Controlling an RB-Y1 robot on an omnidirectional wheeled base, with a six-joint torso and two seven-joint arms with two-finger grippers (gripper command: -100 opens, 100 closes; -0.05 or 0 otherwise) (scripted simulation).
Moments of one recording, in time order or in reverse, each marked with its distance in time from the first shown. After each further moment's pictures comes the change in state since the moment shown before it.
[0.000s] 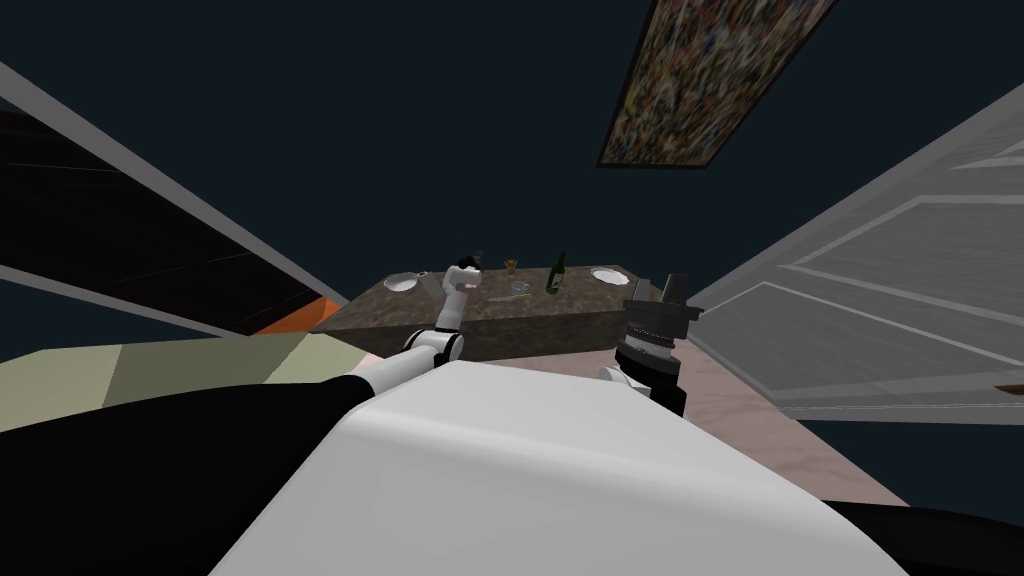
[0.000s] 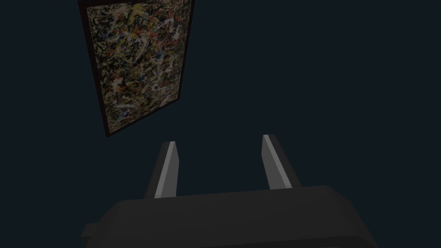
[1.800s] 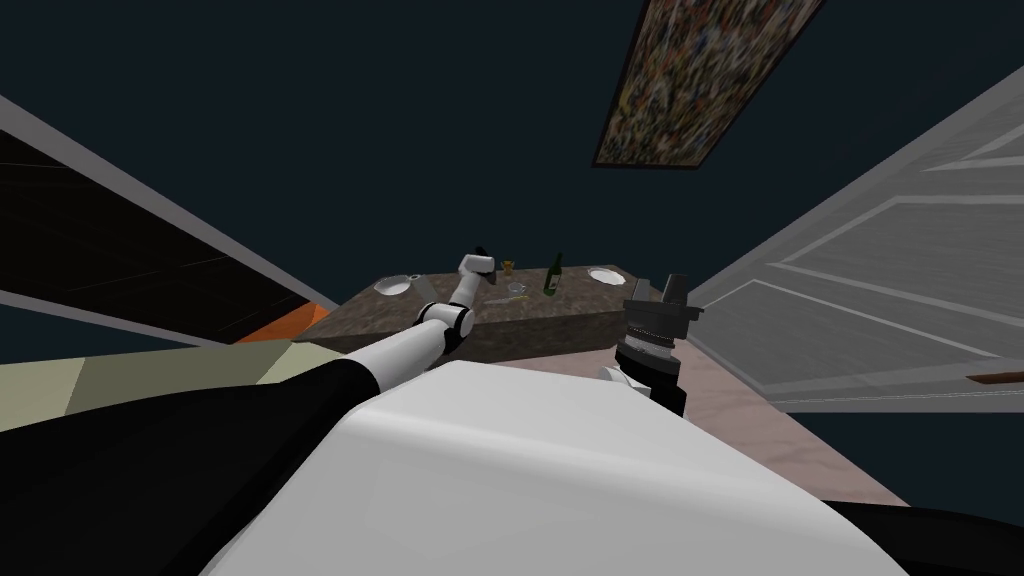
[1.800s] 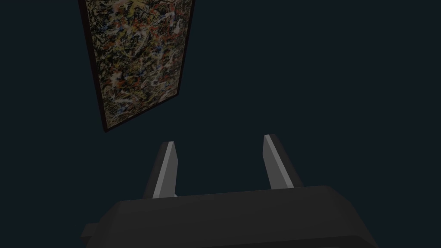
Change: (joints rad) left arm -0.324 -0.026 0.017 0.455 0.105 0.425 0.115; right arm 0.000 0.000 0.000 0.000 0.000 0.000 0.000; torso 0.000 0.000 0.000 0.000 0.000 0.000
